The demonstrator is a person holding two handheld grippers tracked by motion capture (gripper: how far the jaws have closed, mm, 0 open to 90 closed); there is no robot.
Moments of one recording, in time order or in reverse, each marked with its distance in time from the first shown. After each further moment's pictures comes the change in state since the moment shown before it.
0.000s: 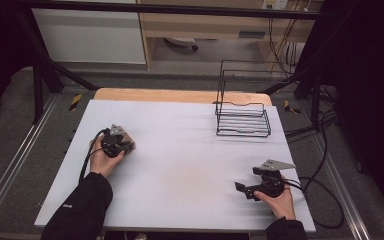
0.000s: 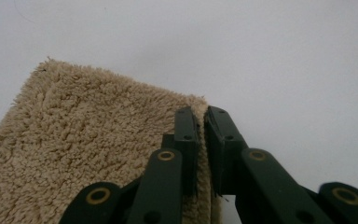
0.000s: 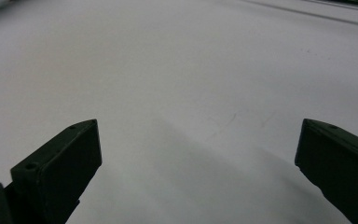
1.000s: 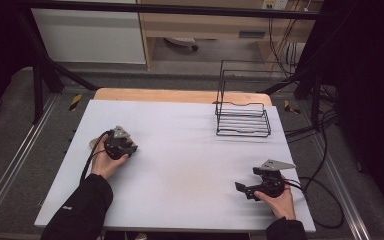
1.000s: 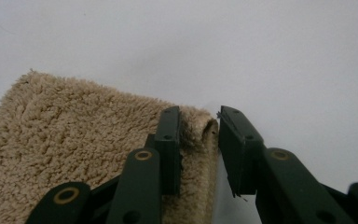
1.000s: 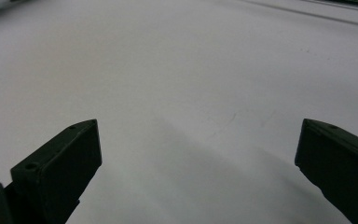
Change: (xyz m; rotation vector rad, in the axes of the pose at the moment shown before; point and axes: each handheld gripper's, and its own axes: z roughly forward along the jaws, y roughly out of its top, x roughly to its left) left arm -0.009 0.000 0.003 0.006 -0.010 0.070; right arm 0.000 0.000 0.000 0.000 -0.001 0.001
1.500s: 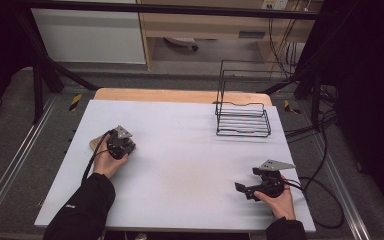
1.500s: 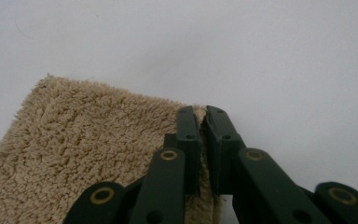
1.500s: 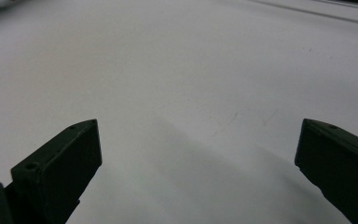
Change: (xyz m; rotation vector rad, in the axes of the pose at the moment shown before) left arm -0.006 0.005 0.002 0.036 0.075 0.037; right arm 0.000 0.000 0.000 0.007 0.005 -0.005
